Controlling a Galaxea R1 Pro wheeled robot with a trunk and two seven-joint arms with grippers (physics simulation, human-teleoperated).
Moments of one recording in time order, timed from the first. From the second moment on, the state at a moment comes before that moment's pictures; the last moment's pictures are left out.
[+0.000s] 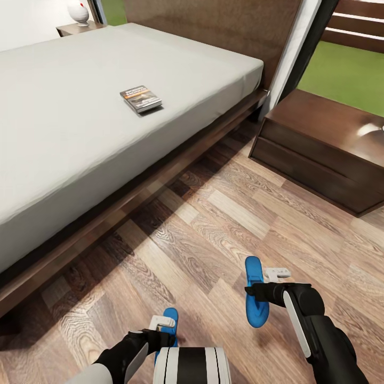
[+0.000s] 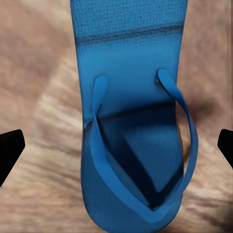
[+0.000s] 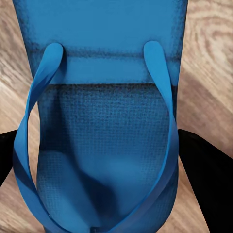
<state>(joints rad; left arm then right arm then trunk) -0.57 -0.09 -0.35 -0.32 0.24 0.25 -0.06 -0.37 -0.04 -0.05 -1.47 0.02 1.04 0.17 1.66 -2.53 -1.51</state>
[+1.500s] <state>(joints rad) -0.57 -0.10 -0.35 -0.33 0.24 0.25 -0.06 -0.37 -0.04 -0.05 -1.47 0.02 1.04 0.17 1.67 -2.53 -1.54</state>
